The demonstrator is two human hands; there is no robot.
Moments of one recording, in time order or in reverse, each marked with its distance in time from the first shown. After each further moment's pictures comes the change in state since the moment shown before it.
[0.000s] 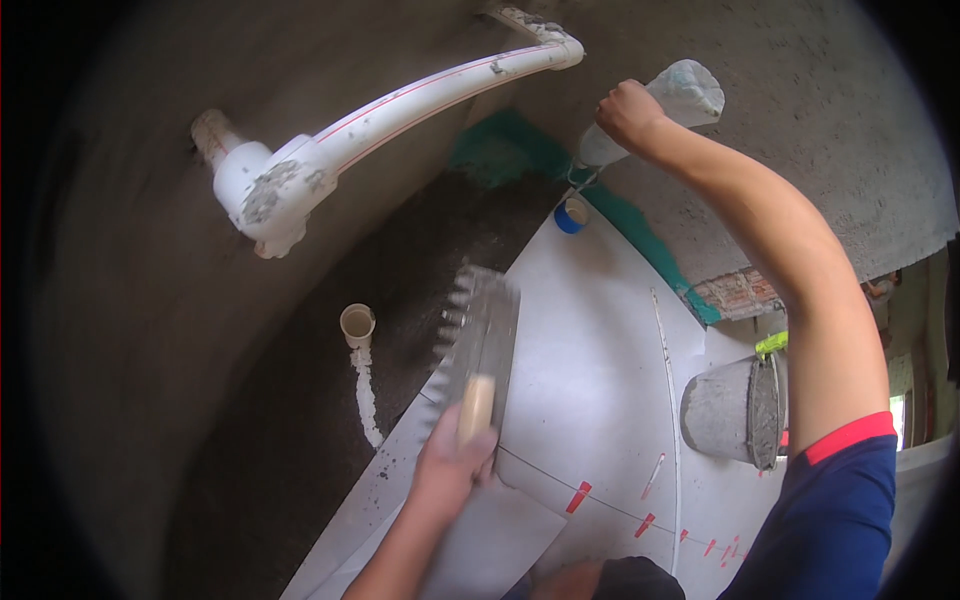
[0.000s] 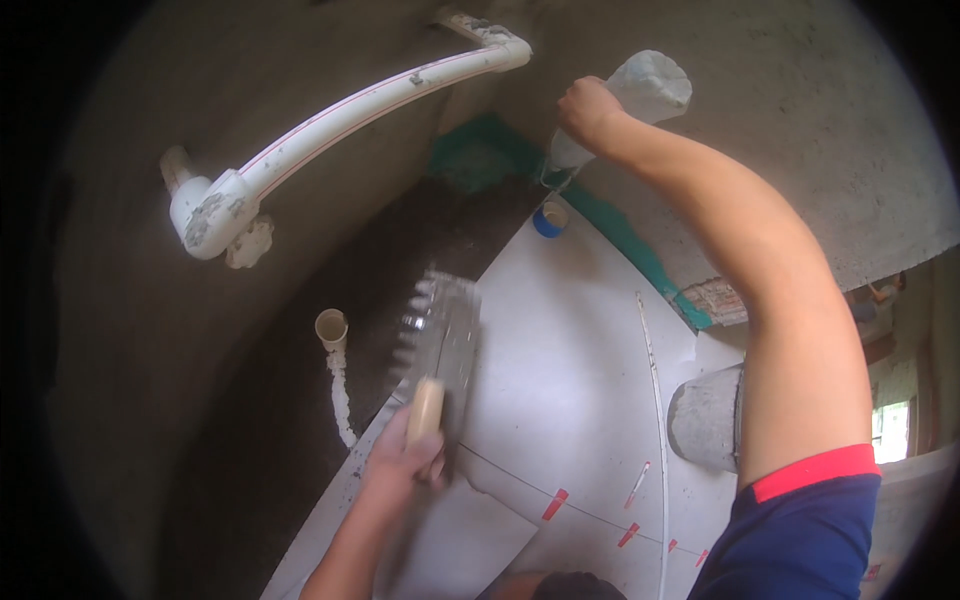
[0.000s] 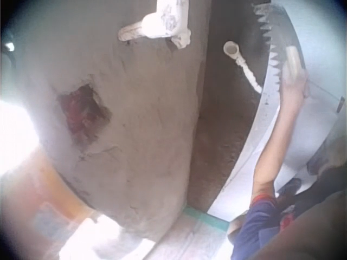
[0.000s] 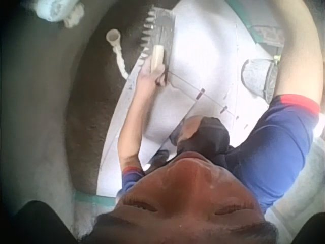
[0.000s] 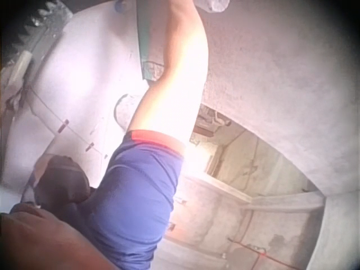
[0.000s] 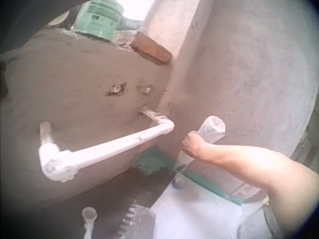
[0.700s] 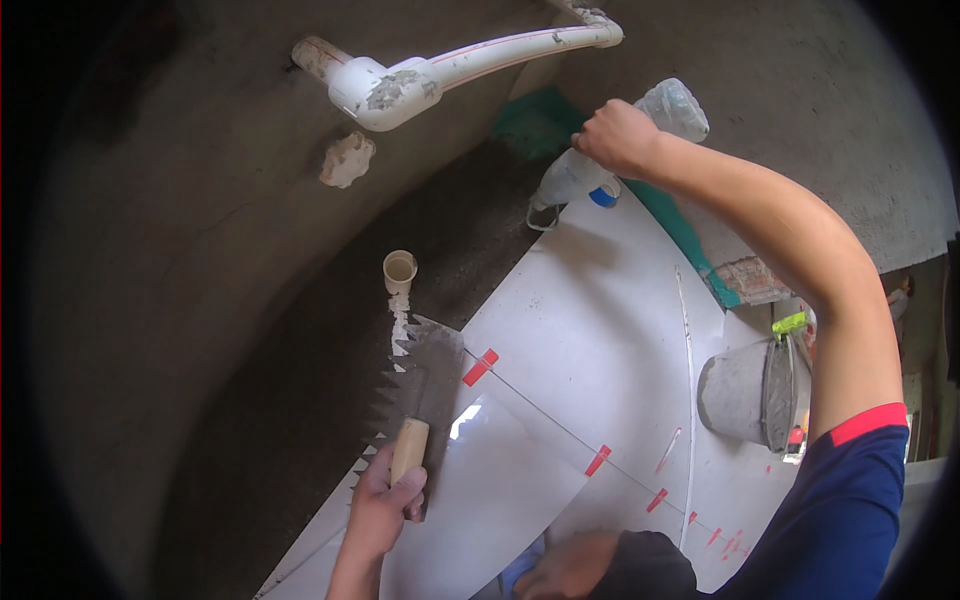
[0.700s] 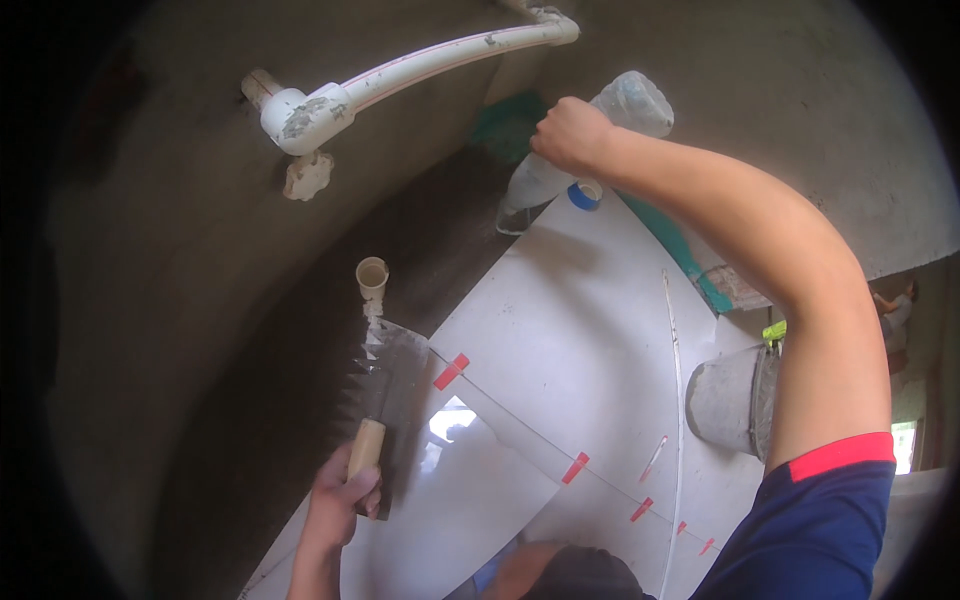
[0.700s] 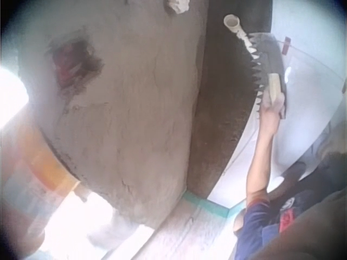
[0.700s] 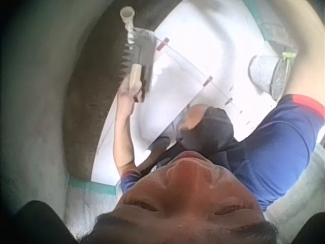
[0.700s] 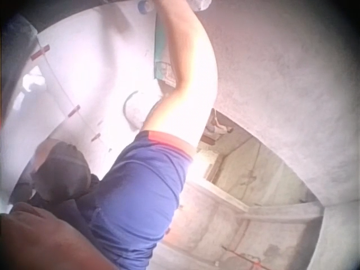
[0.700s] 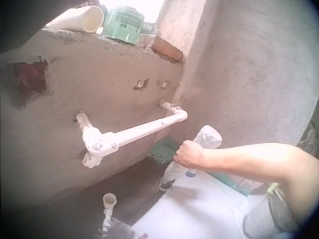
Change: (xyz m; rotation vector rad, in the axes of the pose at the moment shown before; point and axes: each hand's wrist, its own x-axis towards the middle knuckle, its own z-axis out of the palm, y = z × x) left_hand -0.131 -0.013 -0.085 0.056 0.208 -0.088; right_hand -0.035 -0.066 -0.098 0.189 0.113 -0.262
